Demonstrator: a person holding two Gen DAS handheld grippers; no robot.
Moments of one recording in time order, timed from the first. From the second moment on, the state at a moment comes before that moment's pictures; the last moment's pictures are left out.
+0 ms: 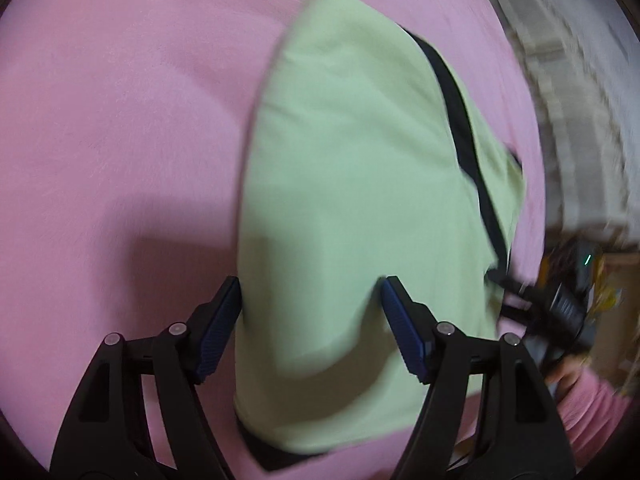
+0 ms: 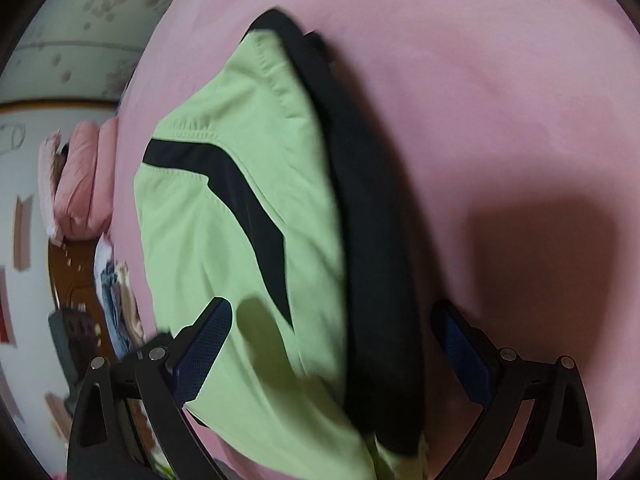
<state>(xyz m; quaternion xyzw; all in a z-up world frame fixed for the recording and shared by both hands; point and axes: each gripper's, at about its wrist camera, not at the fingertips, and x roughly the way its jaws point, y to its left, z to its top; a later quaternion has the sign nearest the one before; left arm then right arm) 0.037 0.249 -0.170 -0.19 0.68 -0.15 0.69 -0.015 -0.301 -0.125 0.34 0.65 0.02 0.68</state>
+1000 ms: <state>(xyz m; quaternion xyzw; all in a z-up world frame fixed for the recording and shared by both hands) -0.080 0.242 -0.089 -0.23 0.70 -0.09 0.67 -0.070 -0.252 -0.016 0.35 0.61 0.11 0.70</state>
